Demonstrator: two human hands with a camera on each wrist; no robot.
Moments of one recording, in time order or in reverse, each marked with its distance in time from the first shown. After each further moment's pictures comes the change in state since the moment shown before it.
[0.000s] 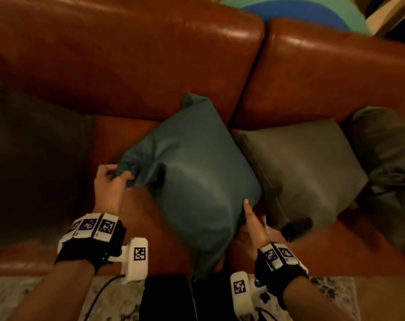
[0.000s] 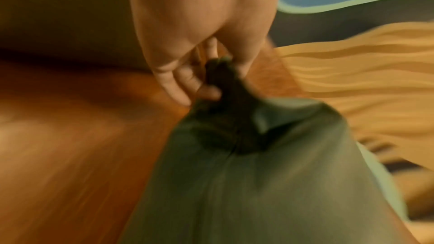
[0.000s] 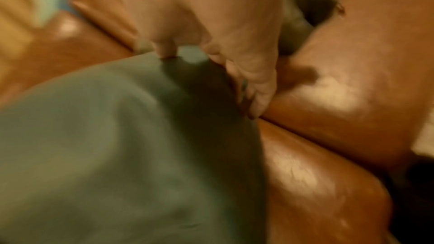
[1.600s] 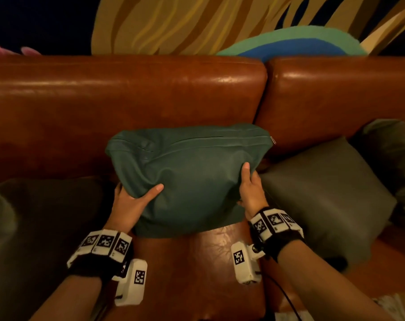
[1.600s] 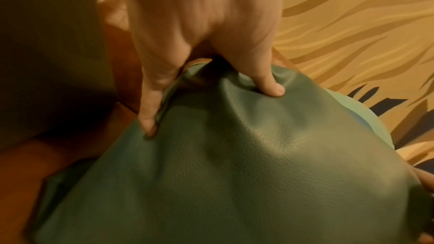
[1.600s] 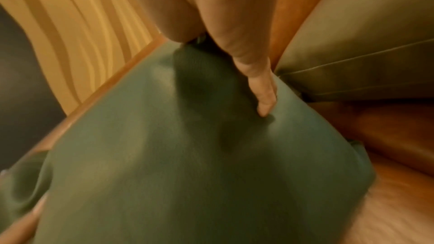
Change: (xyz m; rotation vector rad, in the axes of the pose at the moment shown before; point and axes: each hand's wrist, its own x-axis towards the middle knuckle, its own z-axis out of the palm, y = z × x) left_hand 0.125 0.079 0.011 0.447 -0.344 0.115; right_hand -0.022 -0.204 0.139 0.043 0.135 -0.460
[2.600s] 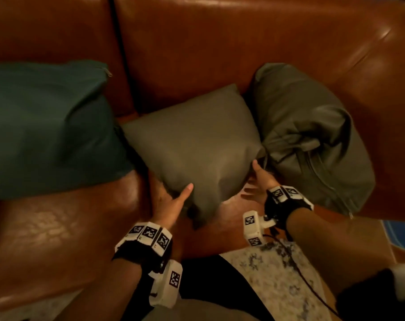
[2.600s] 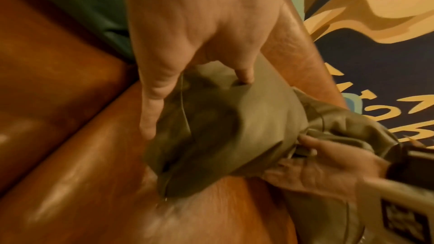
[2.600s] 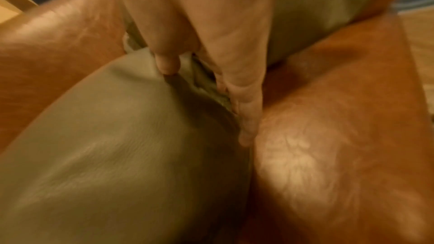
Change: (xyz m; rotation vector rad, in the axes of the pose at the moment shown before) left_hand -0.219 0.040 0.412 -0.160 -0.320 -0.193; right_hand 0.089 0.132 -0.404 0.151 0.028 0.545
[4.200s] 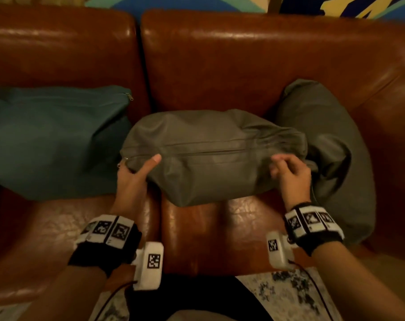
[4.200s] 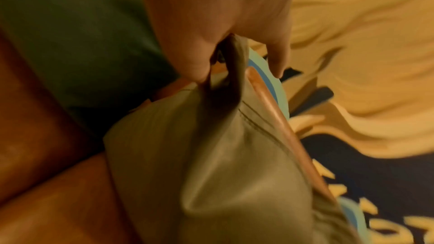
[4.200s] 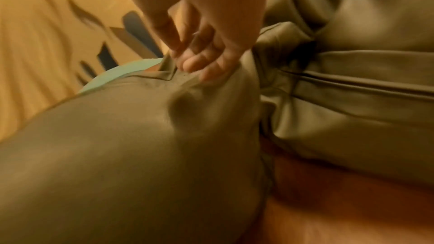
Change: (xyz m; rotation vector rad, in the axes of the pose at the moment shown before) left_hand -0.032 0.113 -0.054 -0.559 0.258 0.421; right_hand -0.030 -0.054 -0.021 -0.100 0.121 -0.869
